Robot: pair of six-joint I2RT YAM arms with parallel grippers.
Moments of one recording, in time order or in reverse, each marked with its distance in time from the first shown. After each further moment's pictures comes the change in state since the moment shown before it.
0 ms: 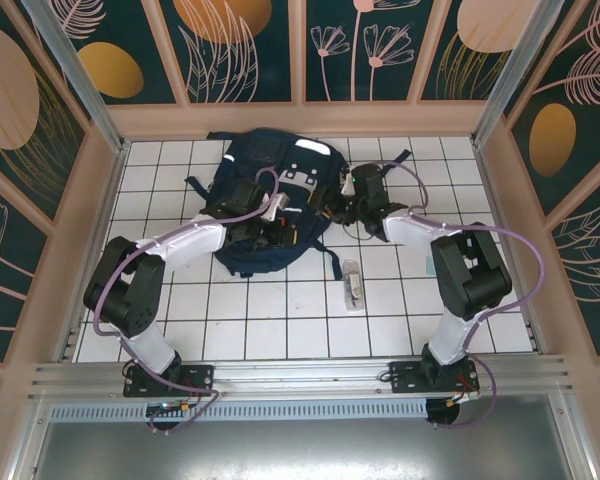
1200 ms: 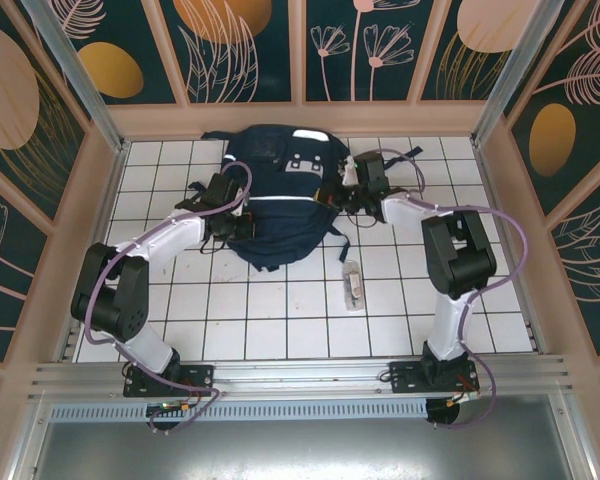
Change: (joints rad) left arm 0.156 -0.069 -0.012 -0.196 -0.350 0.125; right arm -0.097 0.187 0.234 -0.156 -0.093 -0.259
